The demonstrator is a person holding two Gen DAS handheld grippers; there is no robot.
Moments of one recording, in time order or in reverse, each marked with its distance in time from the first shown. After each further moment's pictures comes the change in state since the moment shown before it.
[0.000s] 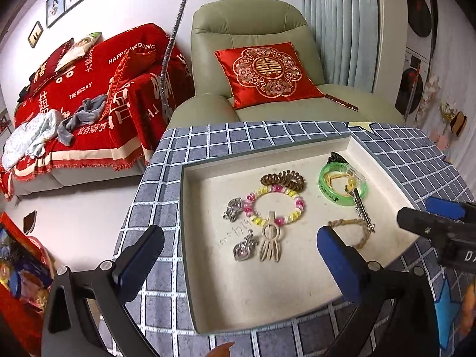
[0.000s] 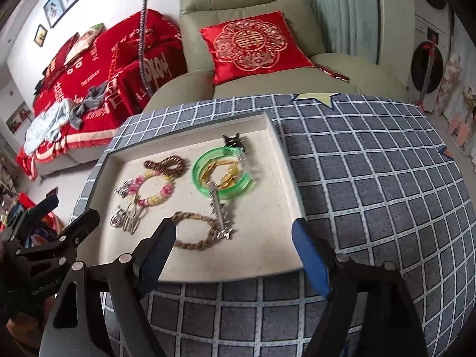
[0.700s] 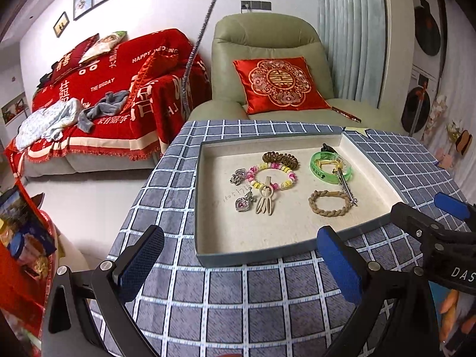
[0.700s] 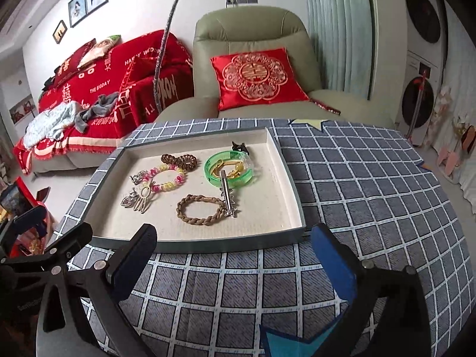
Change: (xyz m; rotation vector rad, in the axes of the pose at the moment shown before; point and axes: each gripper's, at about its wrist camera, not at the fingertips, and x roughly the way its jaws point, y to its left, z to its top) left arm -0.081 -0.004 -0.055 -0.094 -0.071 0.047; right arm -0.049 0.021 -0.055 -0.086 -0.197 -0.059
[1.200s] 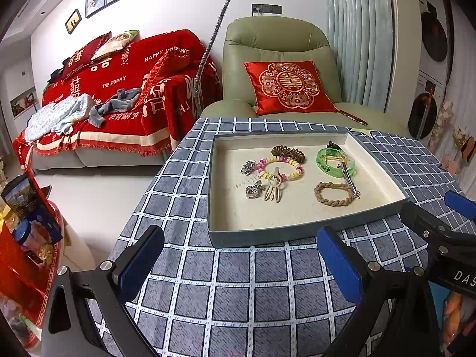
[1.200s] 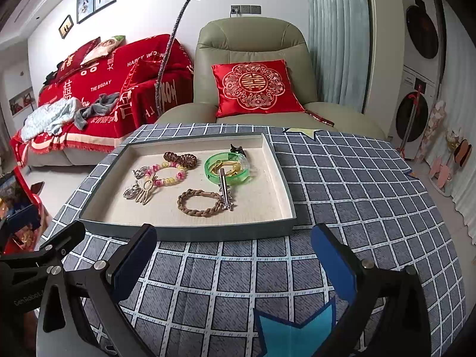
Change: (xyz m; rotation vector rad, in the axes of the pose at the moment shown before) left arm -0.016 0.007 -0.014 -0.027 -0.007 0.036; right arm -0.021 0.007 -0.015 -0.053 -0.042 -0.040
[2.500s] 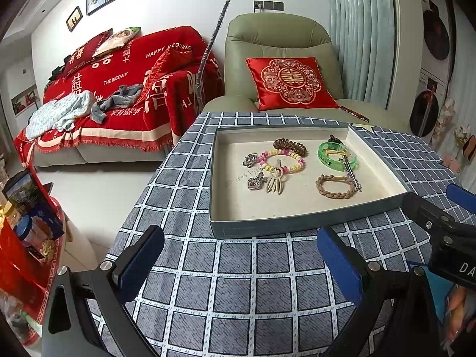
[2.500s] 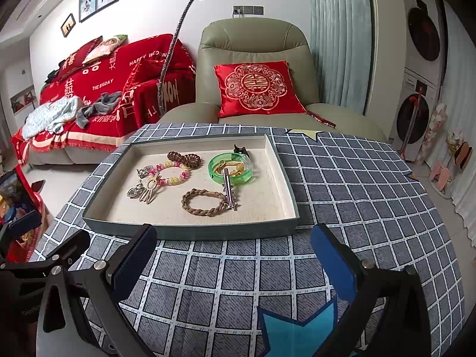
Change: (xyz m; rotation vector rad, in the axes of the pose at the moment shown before) left arm 0.000 0.001 -0.006 -0.007 0.021 0.005; right arm -0.004 0.004 0.001 -0.011 -0.001 0.004
